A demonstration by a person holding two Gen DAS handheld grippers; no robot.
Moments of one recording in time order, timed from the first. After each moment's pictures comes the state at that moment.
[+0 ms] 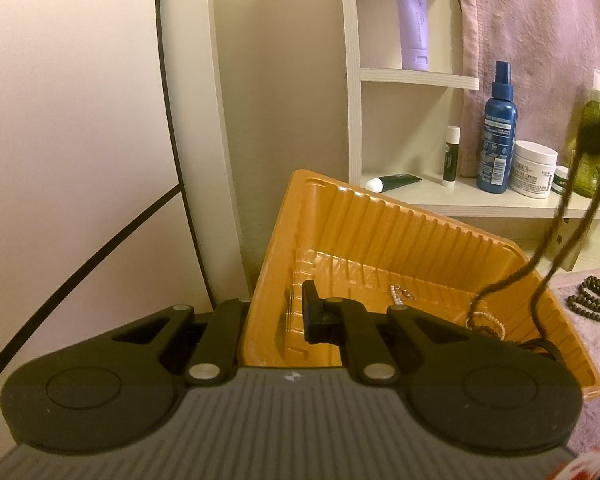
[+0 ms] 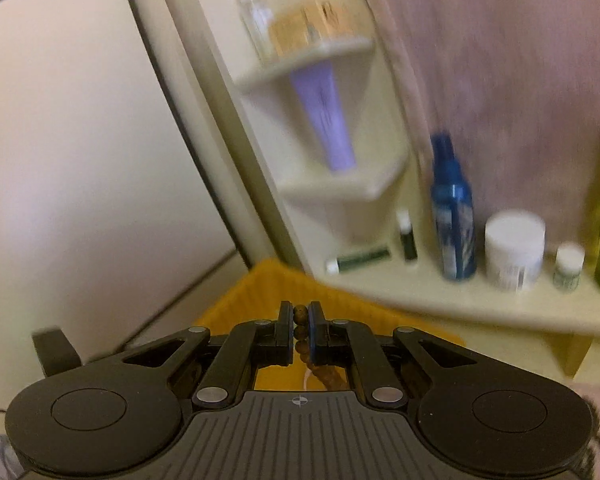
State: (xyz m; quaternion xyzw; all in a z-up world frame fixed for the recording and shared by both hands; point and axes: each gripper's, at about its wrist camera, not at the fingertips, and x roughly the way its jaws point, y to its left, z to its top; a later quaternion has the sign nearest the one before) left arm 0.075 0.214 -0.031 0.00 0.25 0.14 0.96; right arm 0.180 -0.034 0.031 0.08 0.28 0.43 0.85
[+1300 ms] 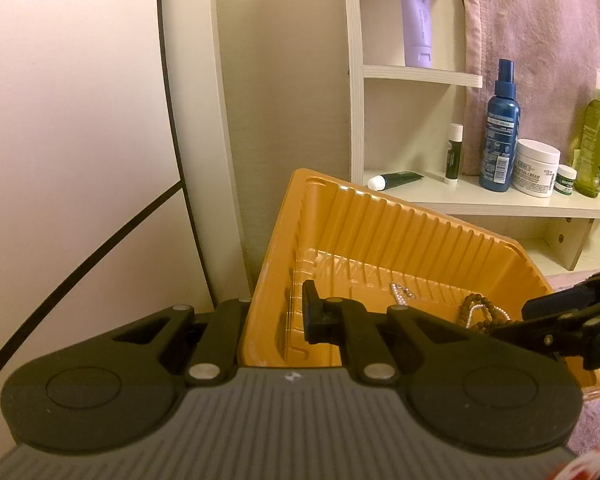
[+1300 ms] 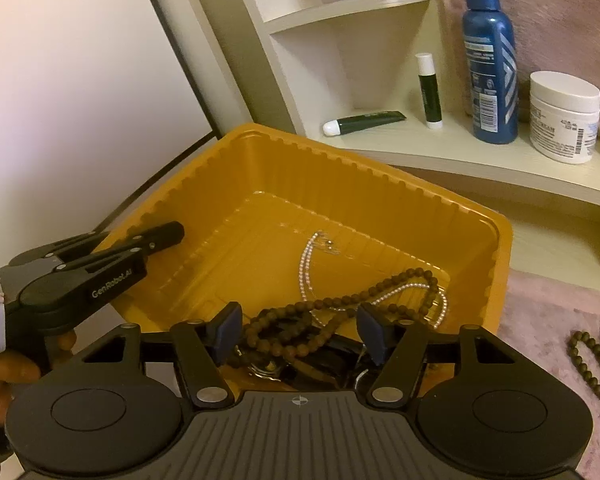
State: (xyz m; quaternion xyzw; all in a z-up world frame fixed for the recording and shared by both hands) left arm 0.078 0.213 -0.032 0.00 0.25 0.15 0.96; right arm 0.183 0.009 -0.054 0.02 0.36 0.42 0.83
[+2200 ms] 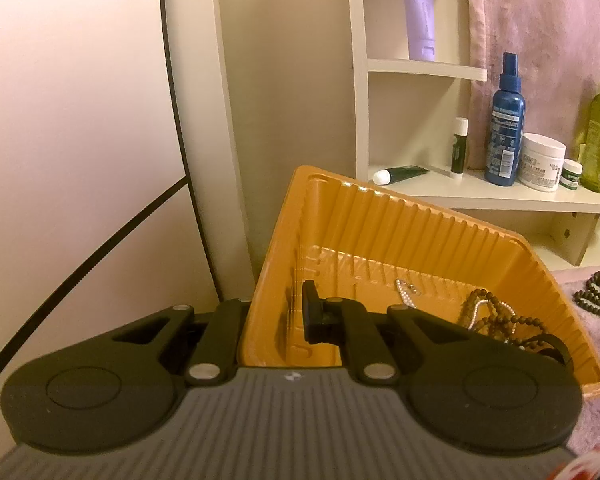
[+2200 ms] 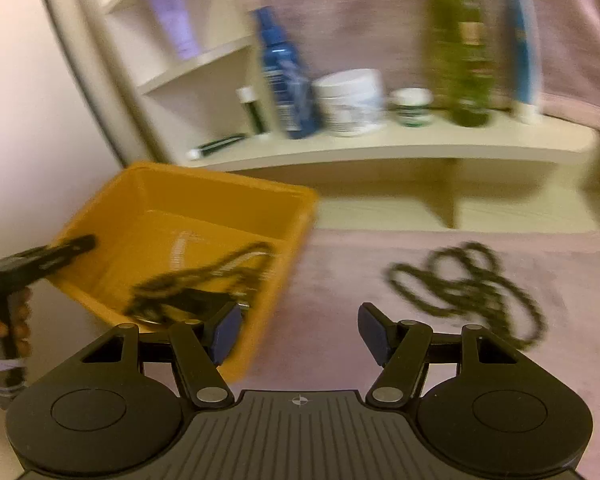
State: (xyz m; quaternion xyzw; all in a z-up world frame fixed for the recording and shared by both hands) left arm 0.081 0.213 -0.035 0.00 0.26 0.16 0.95; right arm 0.163 -0.145 -0.056 0.07 0.35 0.29 0.89
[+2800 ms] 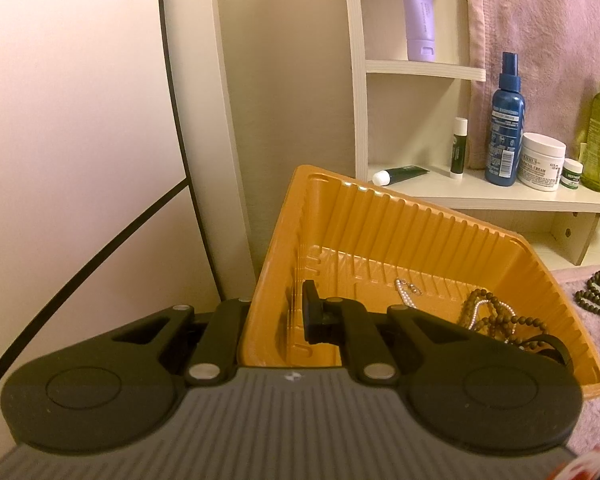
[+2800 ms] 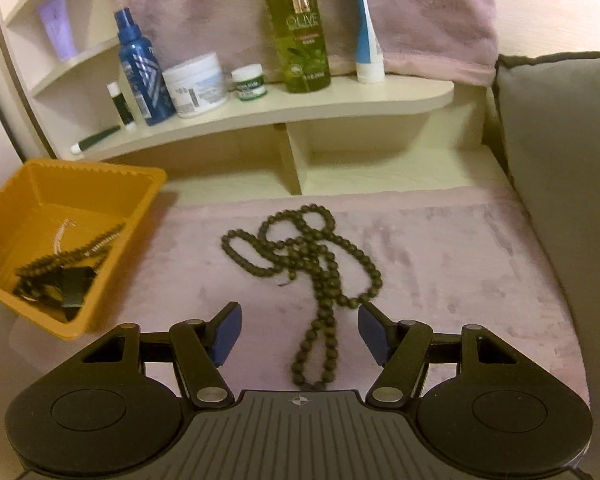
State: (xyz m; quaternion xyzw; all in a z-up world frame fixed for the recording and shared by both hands) left arm 0.082 0.211 -0.033 0.00 0.26 0.16 0.95; right arm 0.171 -0.213 -0.084 0.05 0.38 0.19 0.91
